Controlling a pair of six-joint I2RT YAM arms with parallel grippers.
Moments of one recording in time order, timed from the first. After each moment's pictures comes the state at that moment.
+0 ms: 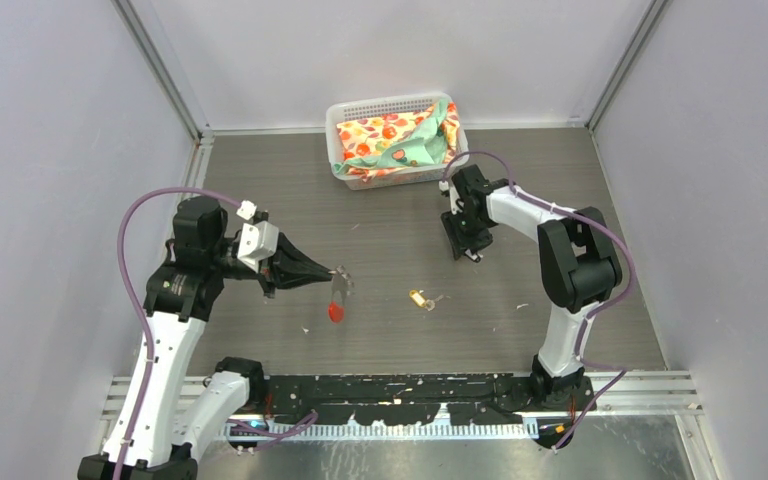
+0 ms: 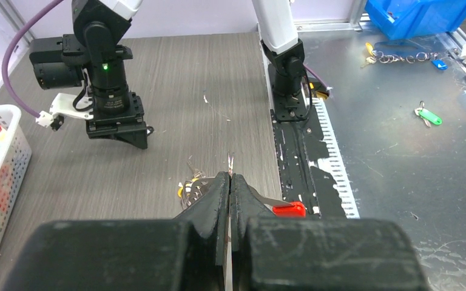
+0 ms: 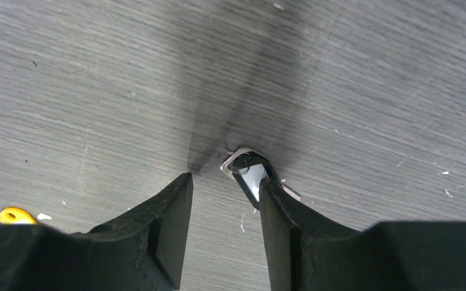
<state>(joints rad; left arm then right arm) -0.16 0.80 1.03 -0.66 1.41 0.49 0.36 1.88 1.27 -0.69 -0.05 0.01</state>
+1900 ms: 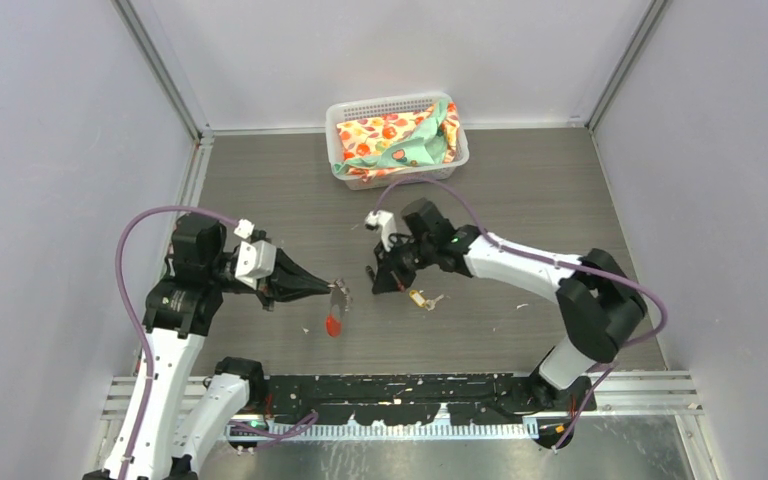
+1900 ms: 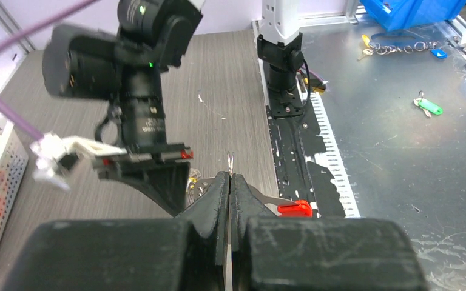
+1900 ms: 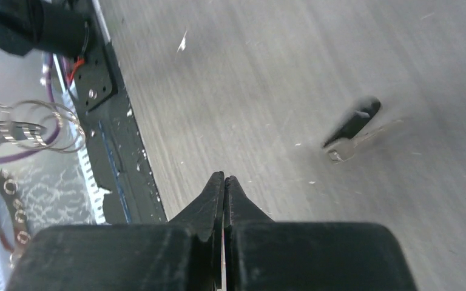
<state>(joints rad) -0.16 0.72 0.96 -0.67 1.42 0.53 0.75 1.57 1.03 -0.21 -0.61 0.07</state>
